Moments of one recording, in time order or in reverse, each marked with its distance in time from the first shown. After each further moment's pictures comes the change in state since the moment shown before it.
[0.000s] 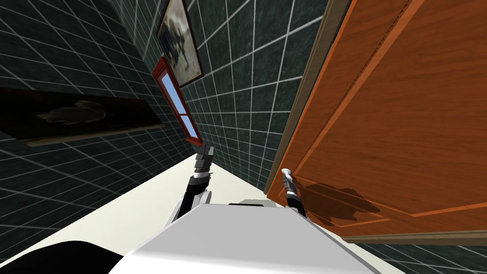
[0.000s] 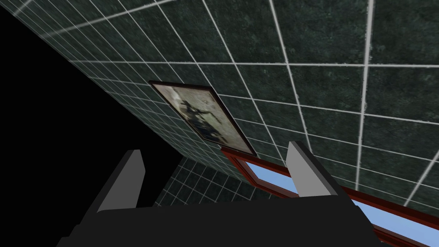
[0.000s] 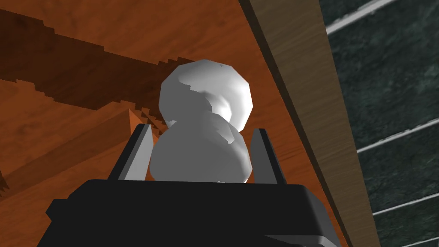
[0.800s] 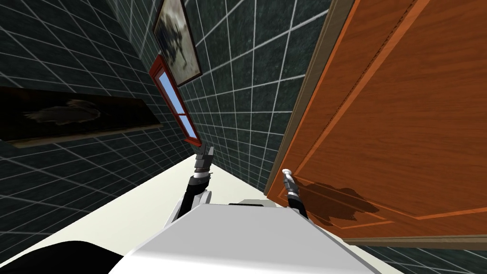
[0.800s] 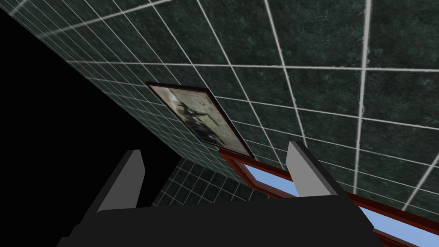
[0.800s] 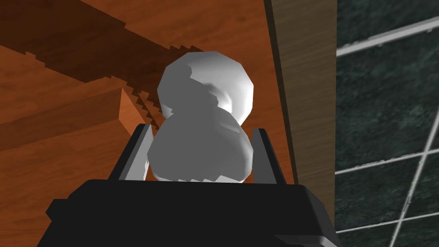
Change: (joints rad) arm 0.024 0.006 -0.041 -0.037 0.035 0.012 0.191
